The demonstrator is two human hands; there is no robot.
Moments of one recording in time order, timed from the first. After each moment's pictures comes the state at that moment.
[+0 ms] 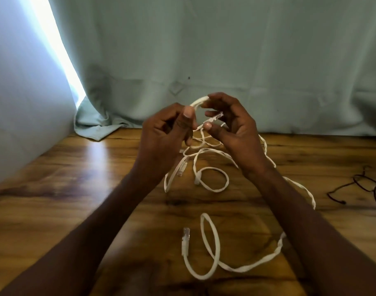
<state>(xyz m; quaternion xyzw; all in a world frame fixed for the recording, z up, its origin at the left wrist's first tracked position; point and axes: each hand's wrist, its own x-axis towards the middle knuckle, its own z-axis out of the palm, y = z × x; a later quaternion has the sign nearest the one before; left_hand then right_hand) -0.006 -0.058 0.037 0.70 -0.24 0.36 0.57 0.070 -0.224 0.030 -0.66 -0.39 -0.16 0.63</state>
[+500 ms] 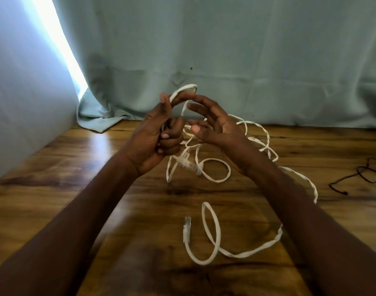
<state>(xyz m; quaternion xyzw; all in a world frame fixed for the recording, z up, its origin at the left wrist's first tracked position) -0.002 -0.026 0.032 0.57 -0.25 0.01 0.78 0.061 -0.212 0.023 -0.68 -0.40 0.04 0.61</state>
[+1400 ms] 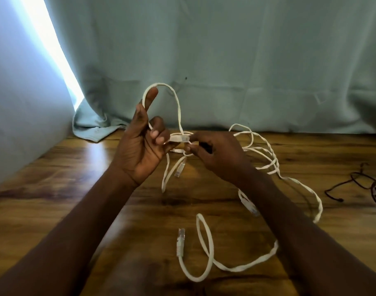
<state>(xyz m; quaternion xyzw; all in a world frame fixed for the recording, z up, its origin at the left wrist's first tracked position) 0.017 -0.009 0.019 0.43 -0.23 0.08 0.87 0.077 -0.212 0.006 -0.83 -0.40 -0.25 0.30</state>
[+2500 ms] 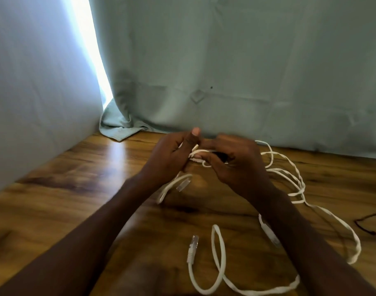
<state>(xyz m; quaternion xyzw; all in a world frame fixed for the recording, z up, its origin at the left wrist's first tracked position) 0.011 -0.023 0.012 0.81 -0.14 0.33 0.46 0.061 -0.205 0.017 -0.69 -0.52 -0.38 0.34</state>
